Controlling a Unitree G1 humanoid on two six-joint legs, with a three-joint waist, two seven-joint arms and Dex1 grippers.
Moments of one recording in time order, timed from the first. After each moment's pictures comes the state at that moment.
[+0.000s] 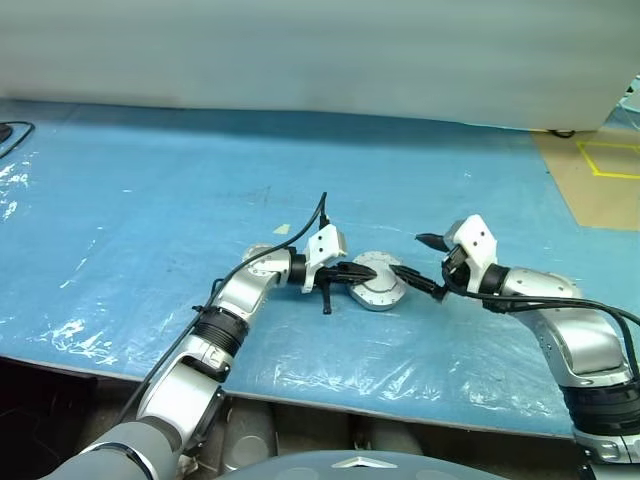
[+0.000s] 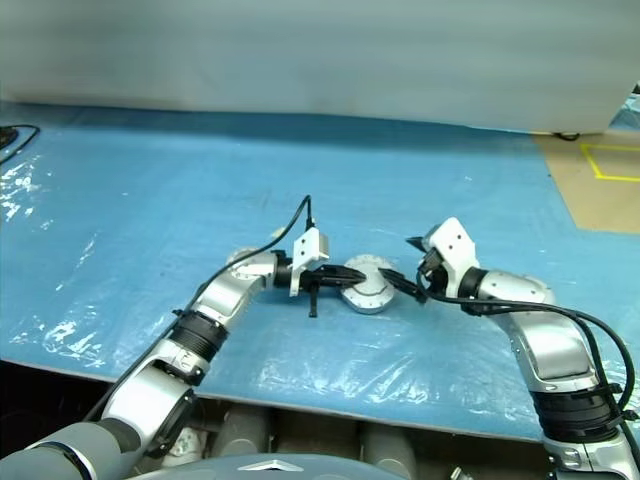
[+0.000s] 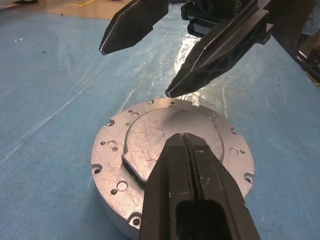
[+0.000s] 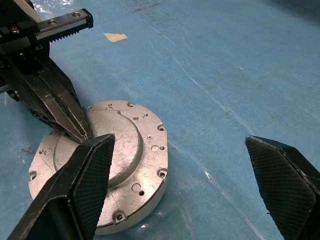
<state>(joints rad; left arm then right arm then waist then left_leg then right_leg) -0.61 0.13 -0.31 0.49 -0.11 -0.01 -1.14 -0.13 -0.66 -0.06 -0.30 0.34 0.57 0.76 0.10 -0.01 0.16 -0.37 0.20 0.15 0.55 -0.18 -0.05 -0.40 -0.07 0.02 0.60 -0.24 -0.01</state>
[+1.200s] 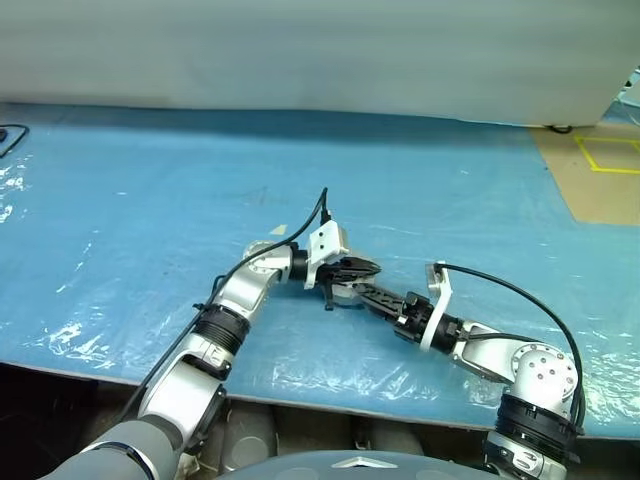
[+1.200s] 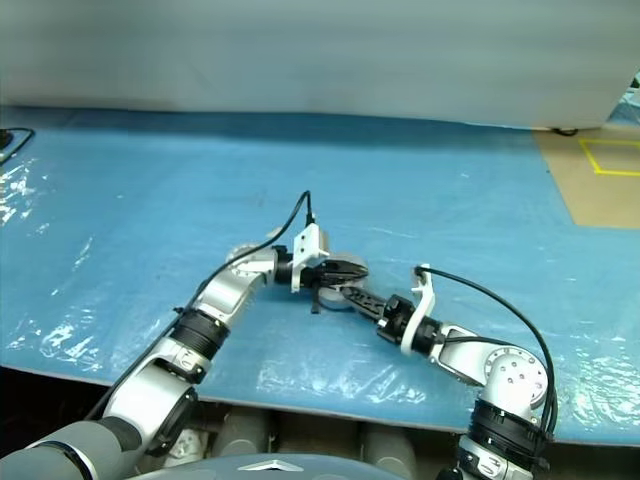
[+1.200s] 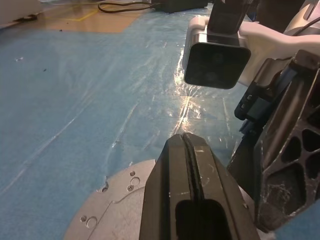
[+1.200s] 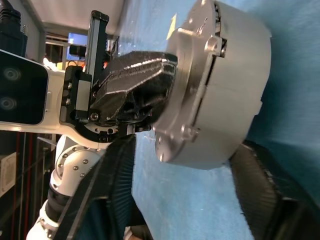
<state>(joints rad) -0.62 0.12 -0.31 0.47 -0.12 -0.05 -1.14 -0.14 -0.06 -0.53 -0.23 1.14 1.52 0.24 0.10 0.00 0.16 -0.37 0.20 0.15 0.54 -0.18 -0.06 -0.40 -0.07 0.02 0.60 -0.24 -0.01</state>
